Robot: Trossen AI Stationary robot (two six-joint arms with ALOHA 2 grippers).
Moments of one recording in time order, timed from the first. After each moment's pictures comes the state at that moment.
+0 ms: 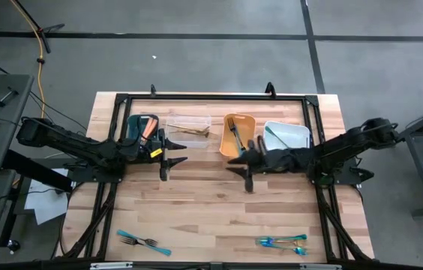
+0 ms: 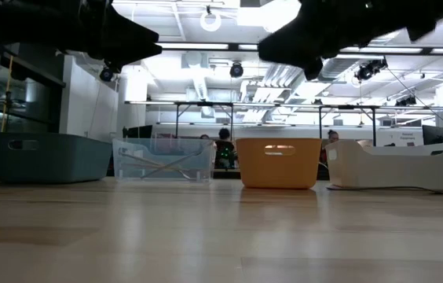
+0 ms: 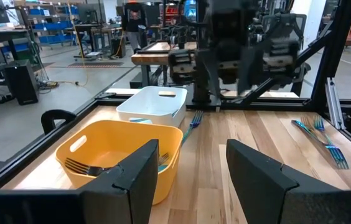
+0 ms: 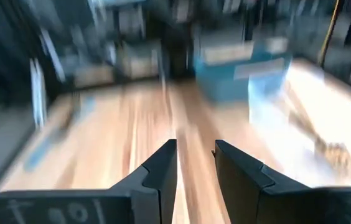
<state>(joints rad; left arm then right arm) -0.12 0.98 0.30 0.63 -0.26 0.00 0.21 1.36 0.60 0.53 0.26 0.19</state>
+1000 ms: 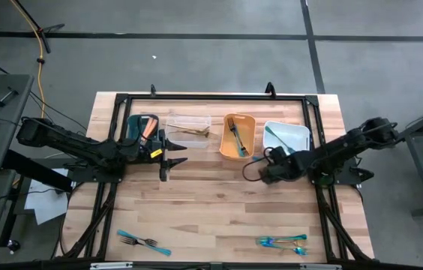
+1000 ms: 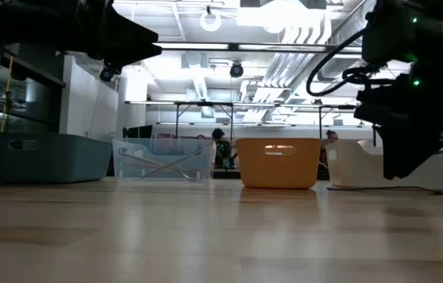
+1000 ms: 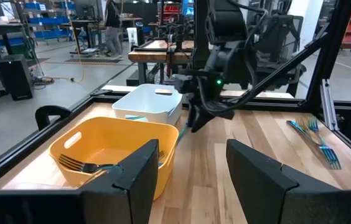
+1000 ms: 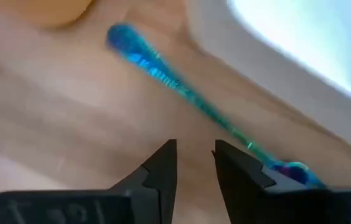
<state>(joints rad) -0.13 0.98 0.30 0.62 -0.25 -0.02 0.26 1.36 0.61 -0.70 0.38 1.39</state>
